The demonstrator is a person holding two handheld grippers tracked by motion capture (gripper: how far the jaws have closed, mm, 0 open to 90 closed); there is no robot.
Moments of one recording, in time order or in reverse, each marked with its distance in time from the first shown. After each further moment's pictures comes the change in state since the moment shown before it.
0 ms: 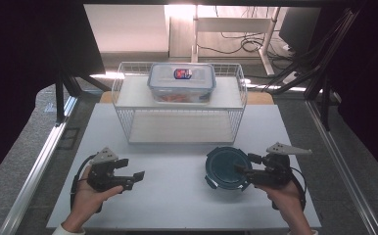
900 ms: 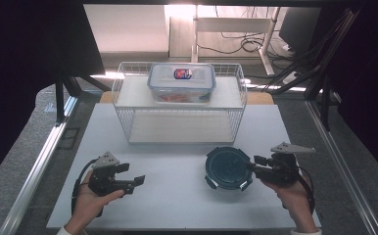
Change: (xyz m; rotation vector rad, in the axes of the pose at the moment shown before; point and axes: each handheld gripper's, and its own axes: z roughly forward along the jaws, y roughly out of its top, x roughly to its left) left arm -0.004 -0.008 0.004 0.021 -0.003 0.003; right arm -0.021 -0.002 -0.006 0.097 -0.155 -0.026
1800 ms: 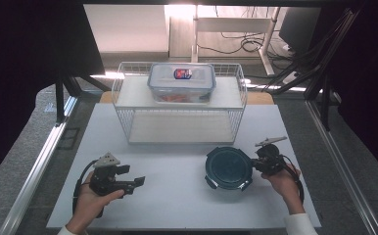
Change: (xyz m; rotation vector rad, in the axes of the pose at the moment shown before) left arm 0.006 -0.005 0.006 0.024 -0.013 -0.032; right arm -0.043 -0.007 0.075 0.290 -0.120 -0.087
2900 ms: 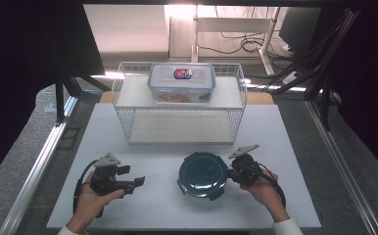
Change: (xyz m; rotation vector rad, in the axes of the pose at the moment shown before) left arm 0.004 -0.001 0.003 0.017 -0.001 -0.005; right arm 0.078 0.008 0.004 0.020 0.141 -0.188
